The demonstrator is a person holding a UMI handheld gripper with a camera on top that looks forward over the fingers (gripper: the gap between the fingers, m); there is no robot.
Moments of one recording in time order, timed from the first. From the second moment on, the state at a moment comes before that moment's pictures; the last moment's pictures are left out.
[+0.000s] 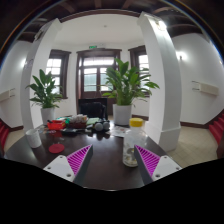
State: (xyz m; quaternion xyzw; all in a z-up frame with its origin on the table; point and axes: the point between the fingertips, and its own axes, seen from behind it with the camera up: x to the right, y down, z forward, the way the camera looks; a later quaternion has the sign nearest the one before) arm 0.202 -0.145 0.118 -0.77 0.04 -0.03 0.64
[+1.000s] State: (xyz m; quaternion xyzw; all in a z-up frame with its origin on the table) arm 0.288 -0.035 0.082 -0.77 0.02 -0.07 0.63
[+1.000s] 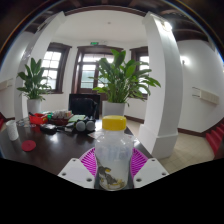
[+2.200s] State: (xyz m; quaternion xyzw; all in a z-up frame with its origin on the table) arm -0.154 0.059 0.139 -0.32 -0.66 -0.58 0.34
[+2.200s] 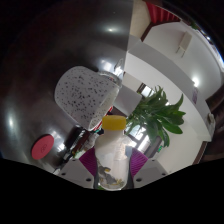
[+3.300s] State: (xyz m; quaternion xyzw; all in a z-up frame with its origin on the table) arm -0.080 0.050 0.077 -0.78 -0.12 0.08 0.60
